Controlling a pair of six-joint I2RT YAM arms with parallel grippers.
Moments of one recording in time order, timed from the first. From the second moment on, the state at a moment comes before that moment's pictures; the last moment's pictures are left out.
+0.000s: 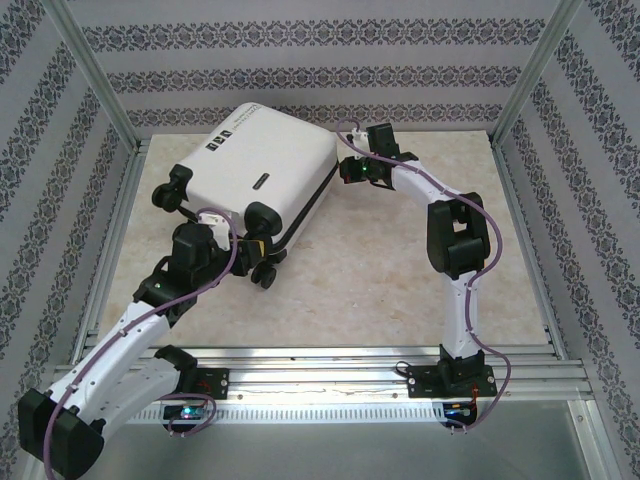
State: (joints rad) left arm -0.37 0.85 0.64 -0.34 0.18 -0.44; right arm 0.27 2.19 1.75 -0.34 -0.40 0.15
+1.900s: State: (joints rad) left arm -0.14 0.90 0.57 0.01 0.18 -1.26; right arm 0.34 1.99 1.40 -0.12 -0.40 0.22
